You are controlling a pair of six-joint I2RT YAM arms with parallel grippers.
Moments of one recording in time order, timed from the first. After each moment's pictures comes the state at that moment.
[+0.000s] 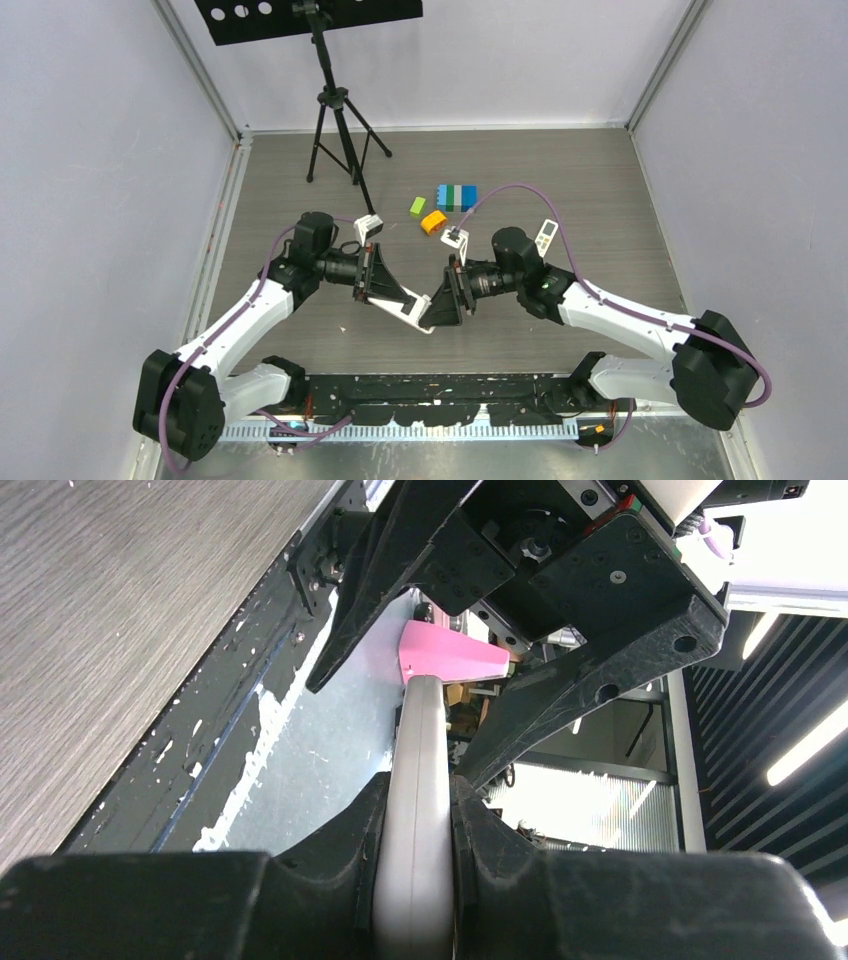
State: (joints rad) left arm -0.40 1.07 0.66 -0.18 1.17 -0.92; right arm 0.80 1.19 0.66 0.19 -0.82 0.60
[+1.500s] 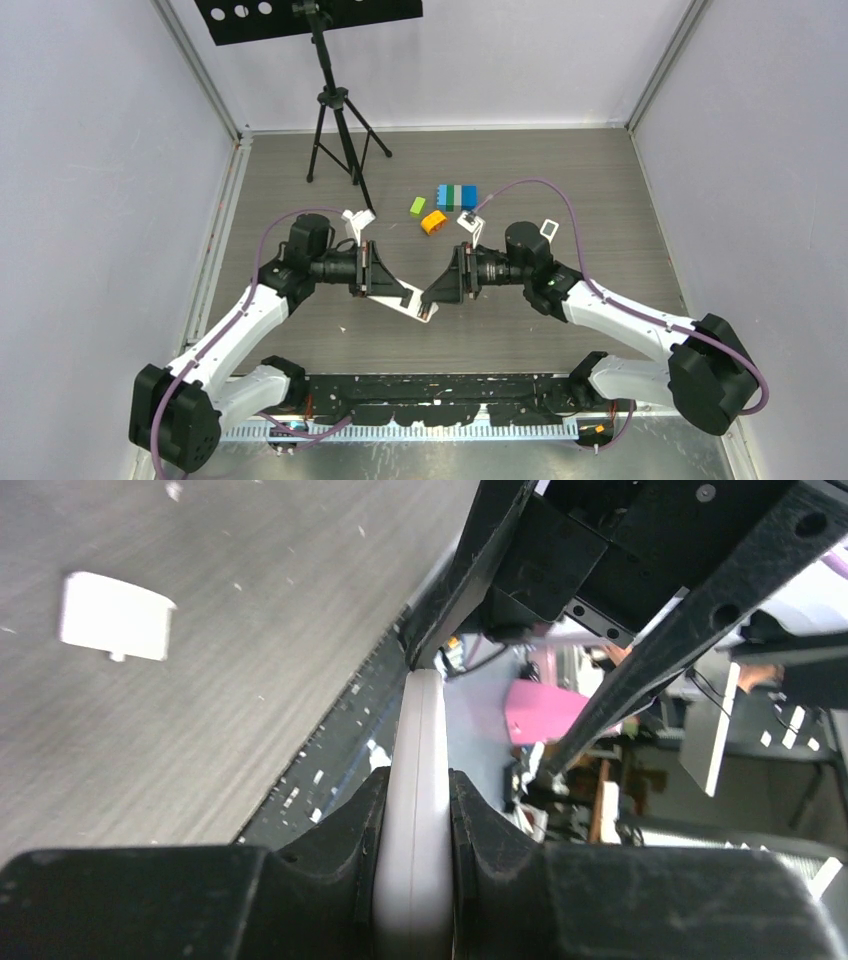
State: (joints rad) left arm -0.40 1.01 0.67 -0.26 0.94 -0.70; right arm 0.70 1.17 0.61 0.30 -0.73 0.77
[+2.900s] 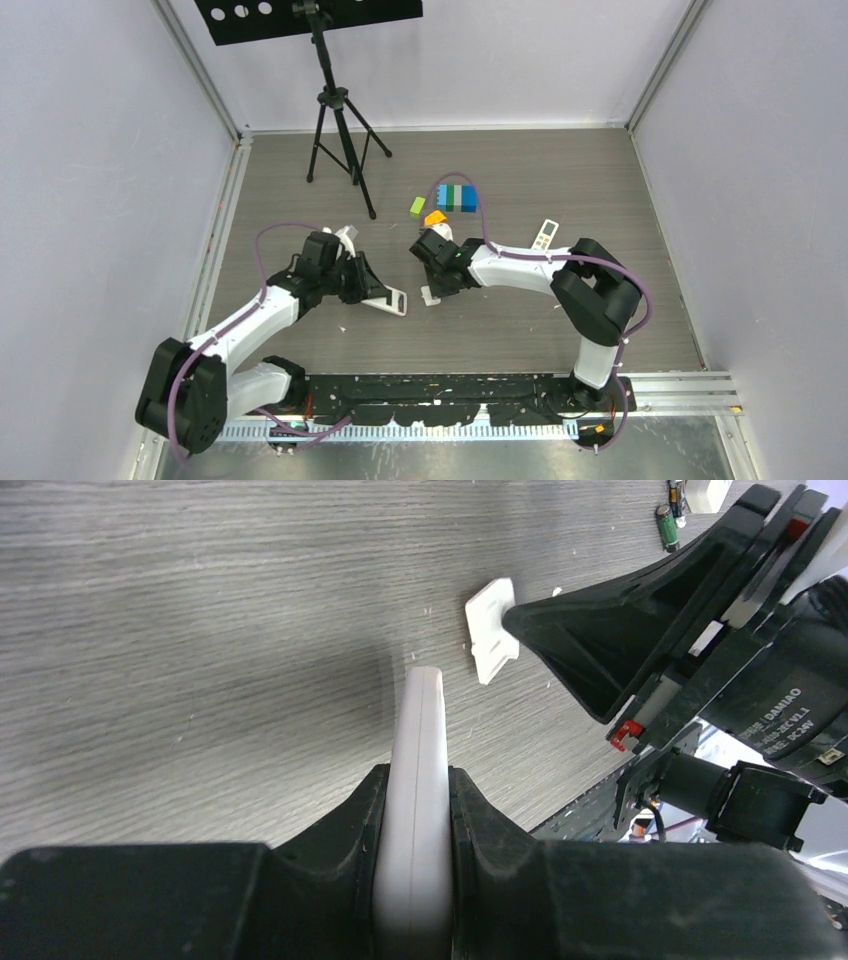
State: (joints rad) left arm -0.40 1.10 0.53 -0.24 0.40 -0.69; right arm 0.92 1.80 1.12 -0.44 0.19 0.60
